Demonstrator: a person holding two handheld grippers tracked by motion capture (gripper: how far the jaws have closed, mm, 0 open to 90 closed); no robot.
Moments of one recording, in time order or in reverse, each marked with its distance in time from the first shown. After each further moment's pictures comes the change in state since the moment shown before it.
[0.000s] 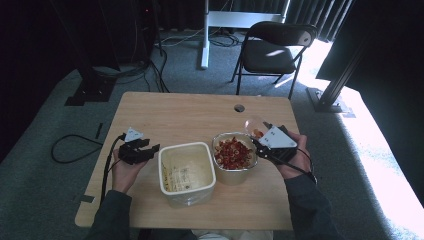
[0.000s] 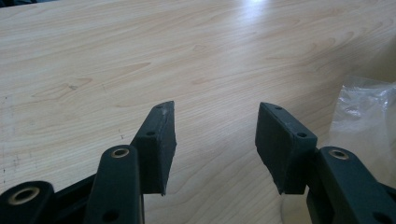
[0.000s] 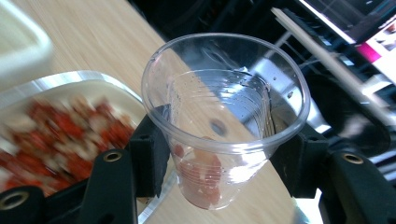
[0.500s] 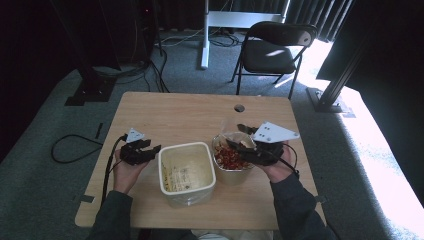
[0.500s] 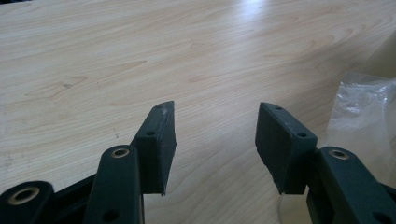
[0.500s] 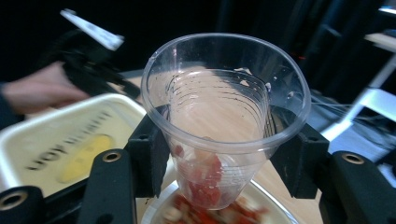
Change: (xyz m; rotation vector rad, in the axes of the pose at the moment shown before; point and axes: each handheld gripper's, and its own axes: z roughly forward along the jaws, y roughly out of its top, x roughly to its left) left arm -0.002 -0.002 0.002 0.003 -0.005 0.000; right arm 0.016 0.044 -0.009 -0.218 0.371 0.252
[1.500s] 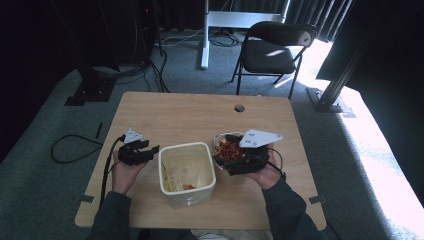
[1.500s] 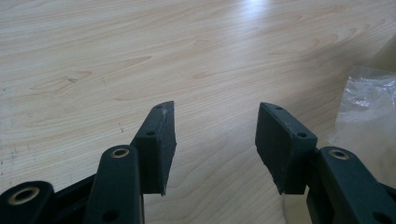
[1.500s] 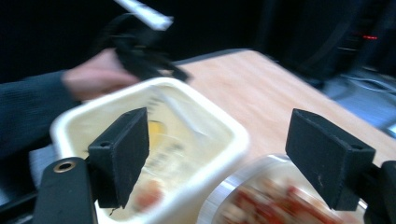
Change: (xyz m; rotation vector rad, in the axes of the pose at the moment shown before) left arm 0.003 -0.003 -0.001 0.001 0.001 -0.009; right arm 0.011 -0.019 0.025 0.046 0.175 0.067
